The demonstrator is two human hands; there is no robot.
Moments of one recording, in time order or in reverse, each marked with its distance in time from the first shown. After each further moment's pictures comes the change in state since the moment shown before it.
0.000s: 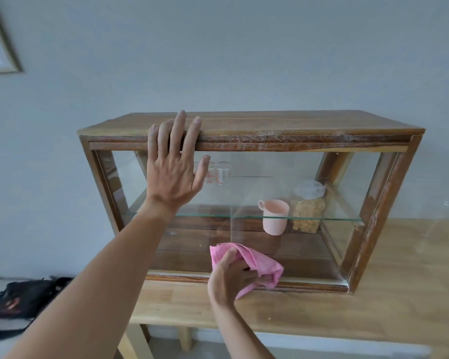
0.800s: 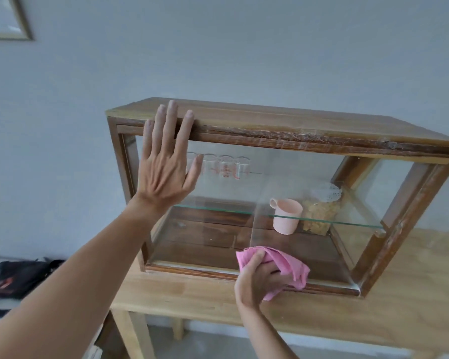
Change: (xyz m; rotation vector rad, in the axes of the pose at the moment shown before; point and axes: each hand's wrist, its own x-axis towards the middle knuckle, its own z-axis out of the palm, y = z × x) left_hand -0.030 -0.055 -0.008 -0.112 0.020 -0.049; right_hand 0.017 0.019 -0.009 -0.119 0.287 -0.190
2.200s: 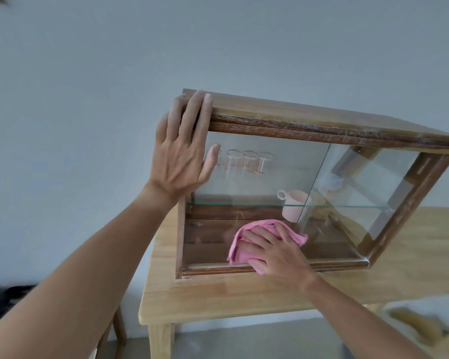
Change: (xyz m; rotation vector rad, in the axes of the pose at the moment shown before) left_hand -0.013 -0.111 0.009 -0.228 0.094 0.088; right_hand 0.026 -0.013 0.009 -1.352 -0.102 -1.689
